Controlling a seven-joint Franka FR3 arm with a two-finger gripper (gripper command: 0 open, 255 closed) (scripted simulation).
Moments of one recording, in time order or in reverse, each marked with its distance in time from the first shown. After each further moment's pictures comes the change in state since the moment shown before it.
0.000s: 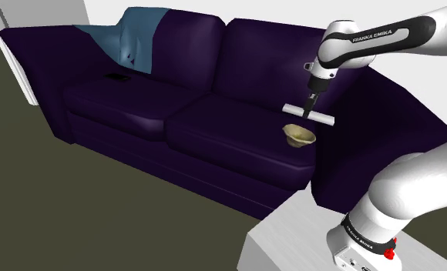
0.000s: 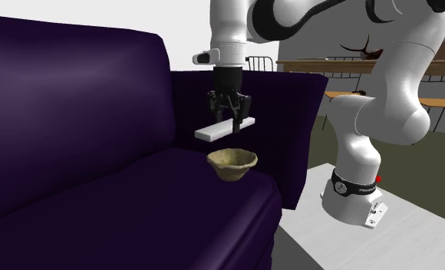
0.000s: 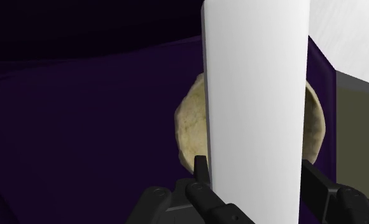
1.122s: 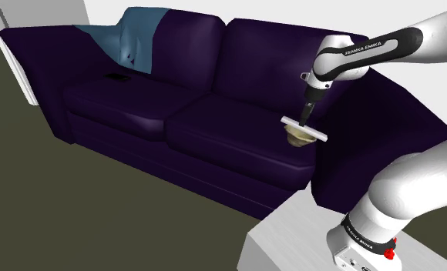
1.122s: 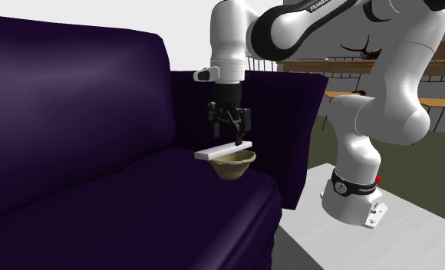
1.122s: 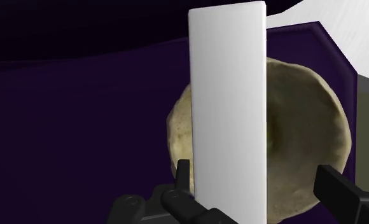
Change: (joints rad) arm 0.000 0.036 -0.013 -0.074 -0.003 0.110 -0.003
